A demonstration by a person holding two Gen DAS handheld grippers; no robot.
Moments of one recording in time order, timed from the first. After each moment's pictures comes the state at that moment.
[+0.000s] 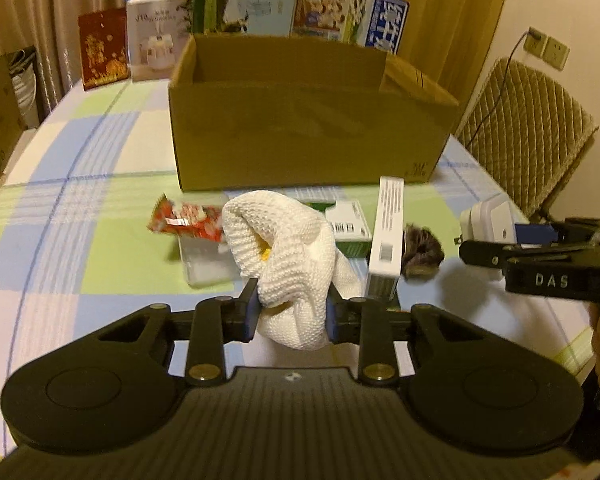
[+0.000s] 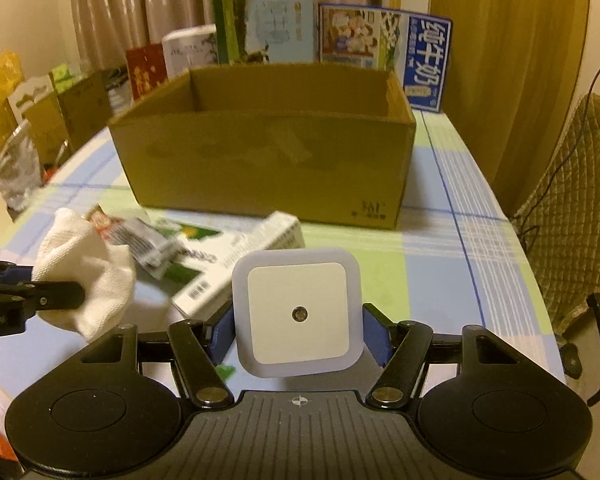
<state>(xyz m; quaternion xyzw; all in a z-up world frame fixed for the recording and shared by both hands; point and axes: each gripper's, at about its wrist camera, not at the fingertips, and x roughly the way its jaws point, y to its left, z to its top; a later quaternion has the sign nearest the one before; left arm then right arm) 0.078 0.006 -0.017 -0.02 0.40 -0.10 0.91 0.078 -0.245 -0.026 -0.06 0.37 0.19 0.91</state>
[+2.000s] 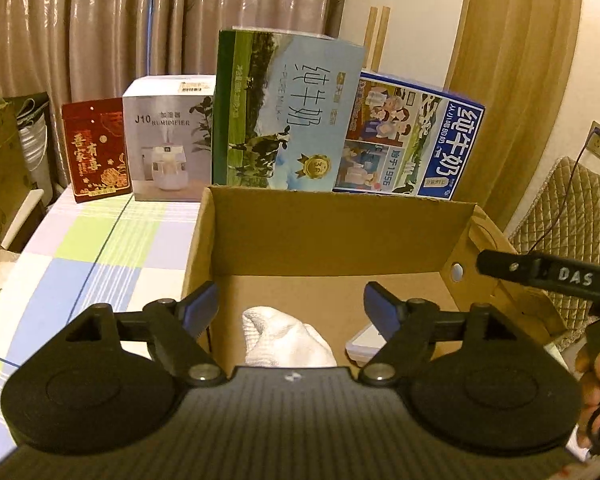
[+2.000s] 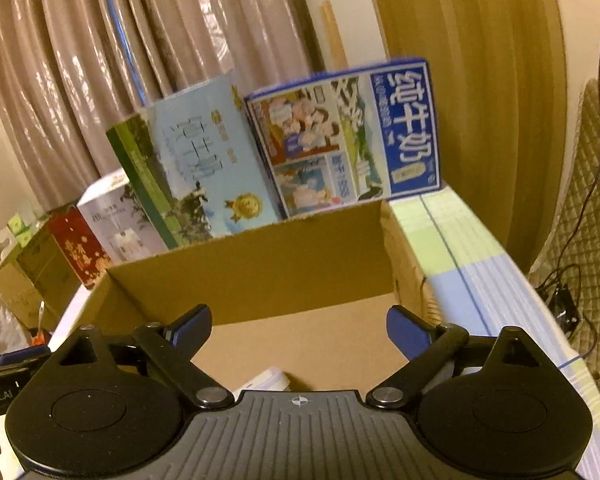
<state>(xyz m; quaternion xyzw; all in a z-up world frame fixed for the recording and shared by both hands) 0.292 0.017 0.032 -0.04 0.32 -0.07 0.94 0.300 -0.223 0.019 0.10 0.31 0.15 0.93</state>
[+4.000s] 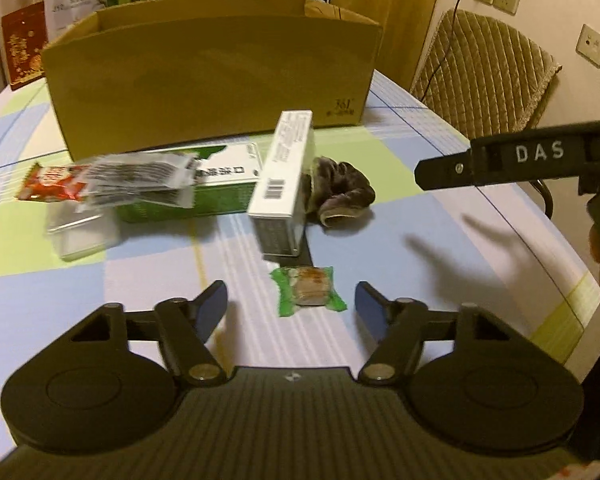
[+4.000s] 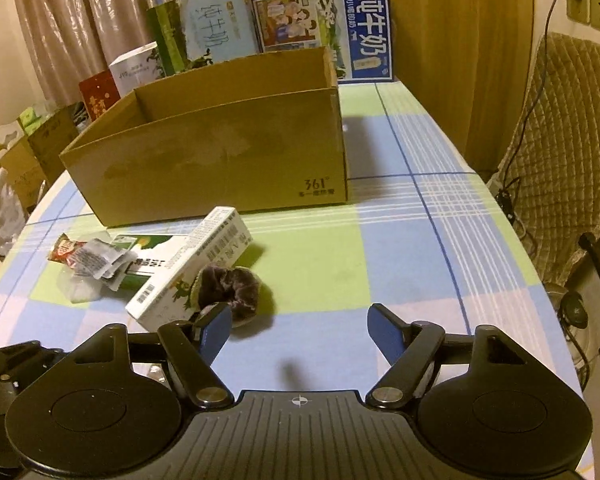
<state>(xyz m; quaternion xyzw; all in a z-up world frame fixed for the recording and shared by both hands) 0.072 -0.076 -0.082 0.02 0.41 -0.18 0.90 0.096 -0.297 -0.041 0.02 0.40 0.15 0.90</state>
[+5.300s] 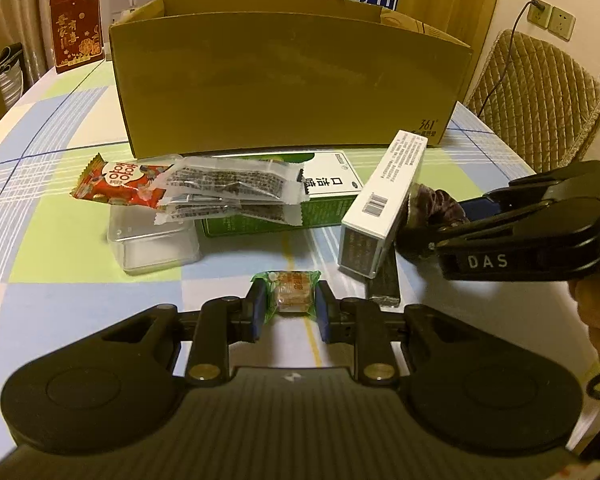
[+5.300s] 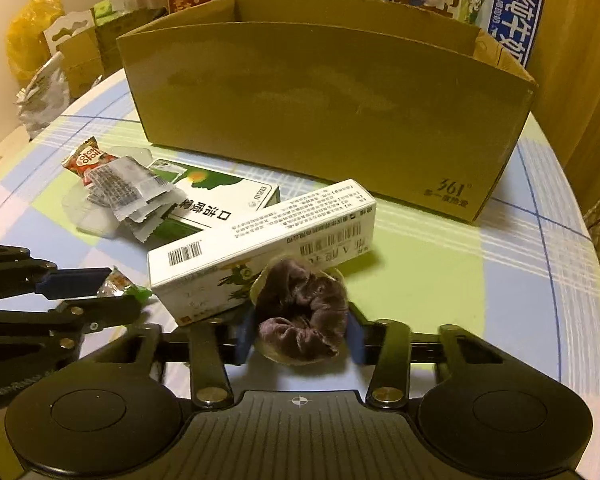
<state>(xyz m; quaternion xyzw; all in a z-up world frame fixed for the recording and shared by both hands) 0.109 -0.029 -0.087 0.00 0.41 -0.12 0.91 0.138 -0.212 -0.093 -0.12 0.42 0.26 0.86</state>
